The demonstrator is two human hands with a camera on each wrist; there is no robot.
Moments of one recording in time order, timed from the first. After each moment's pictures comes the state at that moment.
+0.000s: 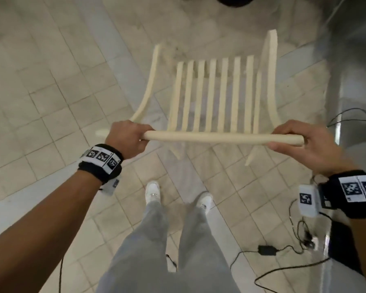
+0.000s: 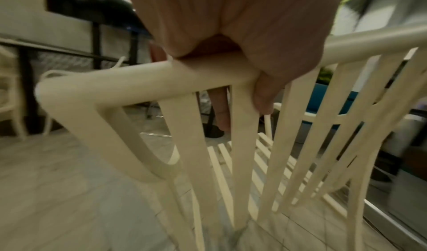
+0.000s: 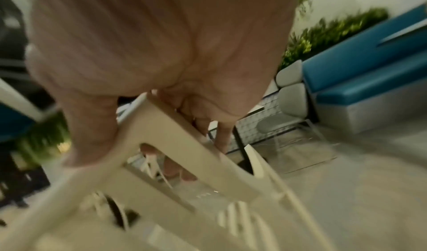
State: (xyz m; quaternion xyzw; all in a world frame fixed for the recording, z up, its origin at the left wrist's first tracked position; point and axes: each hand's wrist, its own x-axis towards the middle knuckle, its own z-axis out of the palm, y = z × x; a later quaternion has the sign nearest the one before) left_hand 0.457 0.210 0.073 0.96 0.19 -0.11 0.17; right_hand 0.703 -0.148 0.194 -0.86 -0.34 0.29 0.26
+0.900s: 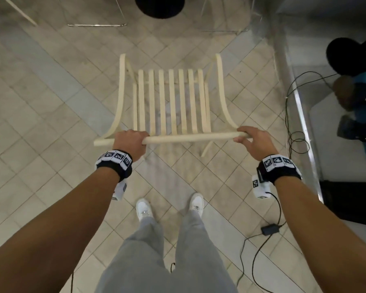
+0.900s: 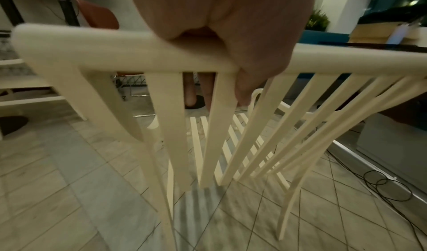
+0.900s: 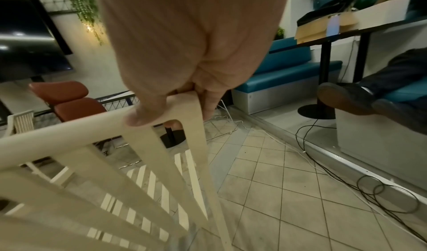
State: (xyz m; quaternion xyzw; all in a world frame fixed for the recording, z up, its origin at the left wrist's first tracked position) left_hand 0.598 0.095 0.063 0.97 0.12 -0.21 0.02; right_hand 0.742 -0.290 0.080 -0.94 -0.14 0.18 0.24
